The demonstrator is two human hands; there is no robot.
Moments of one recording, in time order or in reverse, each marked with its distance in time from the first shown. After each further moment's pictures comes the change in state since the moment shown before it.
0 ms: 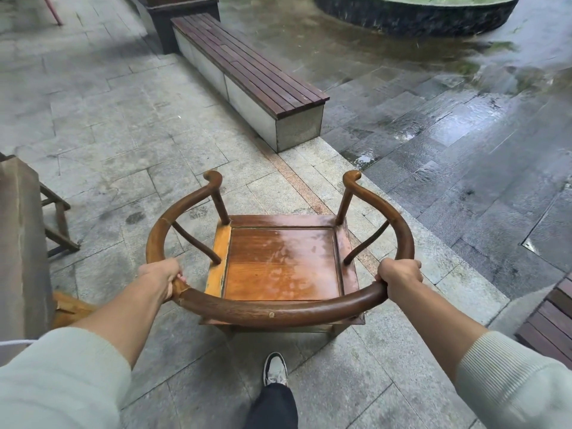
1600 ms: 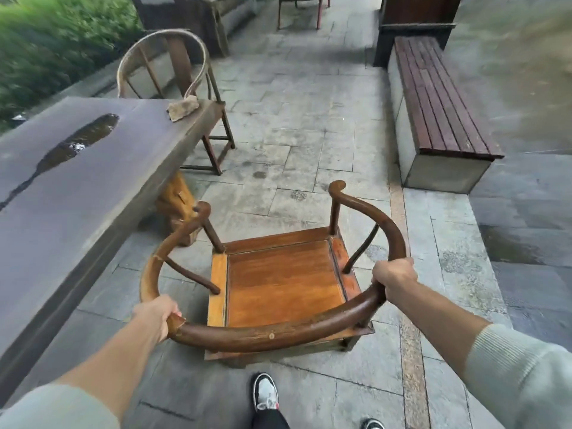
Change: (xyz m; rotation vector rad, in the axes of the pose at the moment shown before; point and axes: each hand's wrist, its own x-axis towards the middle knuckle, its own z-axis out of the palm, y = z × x) left_hand -0.257 -0.212 0.158 -0.627 0.595 -0.347; right_hand 0.158 -0.109 -0.026 -0.464 -0.488 -0.643
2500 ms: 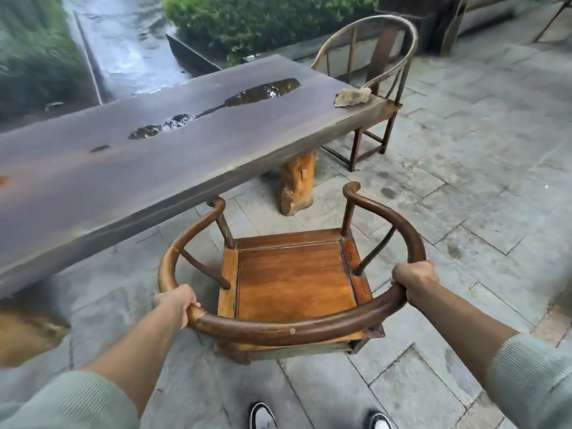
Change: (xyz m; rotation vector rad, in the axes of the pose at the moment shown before) left_hand -0.075 -0.055 0.018 -0.530 0.519 -0.330; right_hand 0.066 -0.192 0.105 -0.320 -0.393 -0.456
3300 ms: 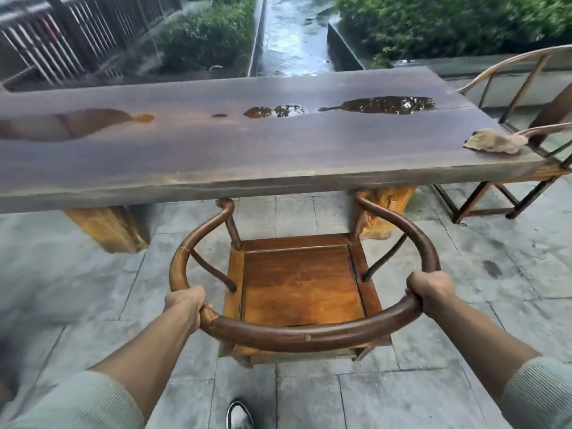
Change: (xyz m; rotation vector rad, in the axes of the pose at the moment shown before) left_hand -0.025 -0.025 0.033 -0.305 0.463 -0.280; right_hand 0.100 -0.166 0.106 -0.208 -0.344 -0.347
